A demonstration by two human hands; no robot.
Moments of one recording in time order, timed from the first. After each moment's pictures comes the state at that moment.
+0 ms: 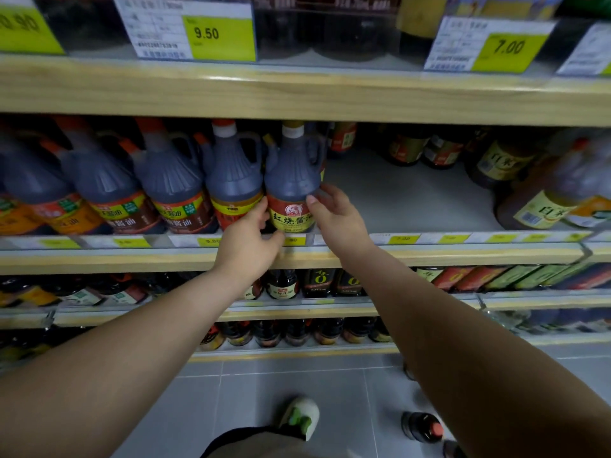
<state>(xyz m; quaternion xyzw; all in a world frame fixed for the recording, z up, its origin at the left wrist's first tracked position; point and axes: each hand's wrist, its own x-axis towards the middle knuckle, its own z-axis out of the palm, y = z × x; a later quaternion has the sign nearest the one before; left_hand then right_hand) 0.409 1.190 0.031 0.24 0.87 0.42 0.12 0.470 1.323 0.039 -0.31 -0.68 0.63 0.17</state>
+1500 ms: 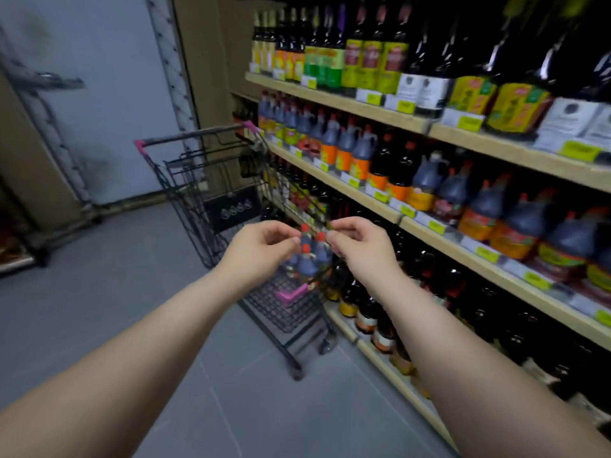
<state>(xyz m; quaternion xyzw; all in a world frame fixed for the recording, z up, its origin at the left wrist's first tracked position) 0.622 0.550 0.172 -0.08 0.82 0.56 -0.12 0.550 0.708 0.158 0.13 -0.80 0.59 0.00</state>
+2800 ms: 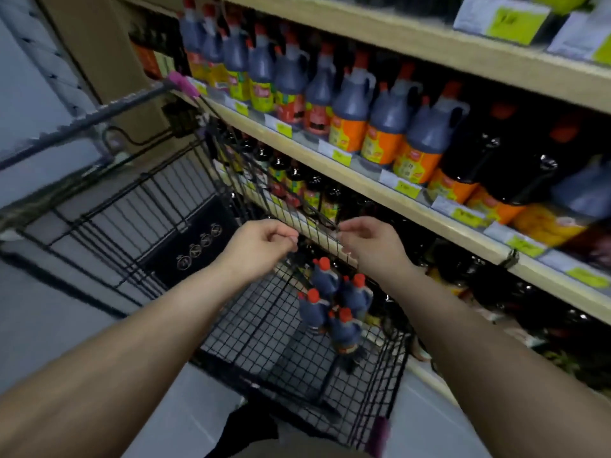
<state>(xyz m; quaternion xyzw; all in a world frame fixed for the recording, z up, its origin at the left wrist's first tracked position) 0.172 0.292 0.067 -0.06 0.85 0.52 0.09 0.149 0.487 0.051 -0.06 -0.81 0.58 -0.07</state>
